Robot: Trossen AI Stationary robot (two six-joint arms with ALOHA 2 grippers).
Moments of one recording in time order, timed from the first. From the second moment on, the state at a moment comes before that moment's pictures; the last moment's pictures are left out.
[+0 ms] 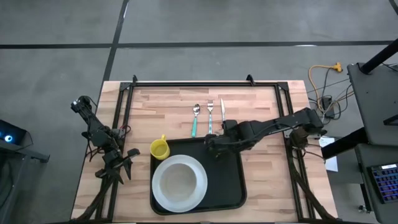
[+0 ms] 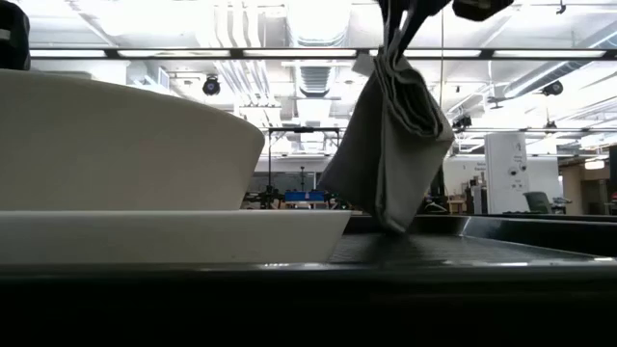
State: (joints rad) left arm -0.81 0.05 0.01 0.04 0.18 0.00; right arm 0.27 1.83 1.80 -1.32 0.29 1.81
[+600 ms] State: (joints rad) left arm -0.81 0.05 0.01 0.04 0.18 0.00; right arm 0.27 1.97 2.02 -1.40 0.44 1.97
